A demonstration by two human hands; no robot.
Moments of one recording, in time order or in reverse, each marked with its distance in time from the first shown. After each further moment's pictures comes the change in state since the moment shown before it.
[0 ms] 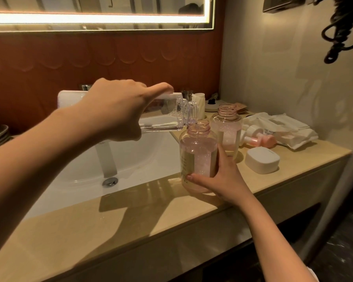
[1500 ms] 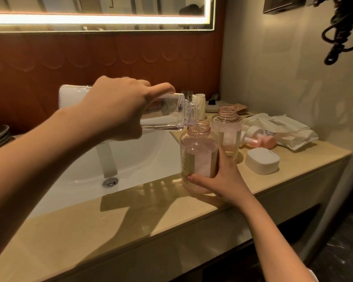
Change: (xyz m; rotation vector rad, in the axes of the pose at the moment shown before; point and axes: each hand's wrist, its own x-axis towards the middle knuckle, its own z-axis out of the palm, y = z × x) left_hand 0.000 0.005 -0.007 0.034 0.002 -0.014; right_hand -0.001 -0.003 -0.001 0.010 -0.004 0.009
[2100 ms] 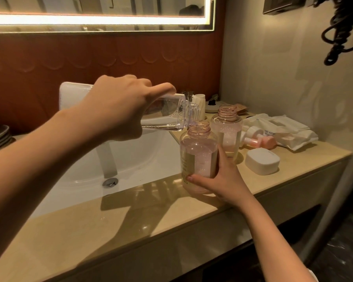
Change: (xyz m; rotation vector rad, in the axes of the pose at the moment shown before) left_hand 0.000 -0.001 0.001 0.013 0.023 0.013; right_hand 0.001 0.003 0.001 -0.011 -0.006 0.012
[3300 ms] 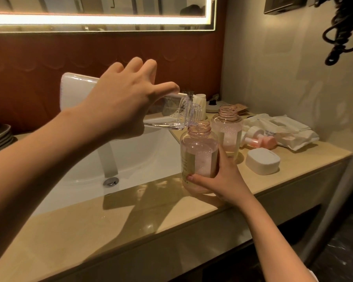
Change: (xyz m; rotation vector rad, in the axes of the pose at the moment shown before) left_hand 0.002 -0.001 -0.002 0.065 0.010 0.046; right_hand 0.002 0.003 0.001 -0.009 0.012 -0.017
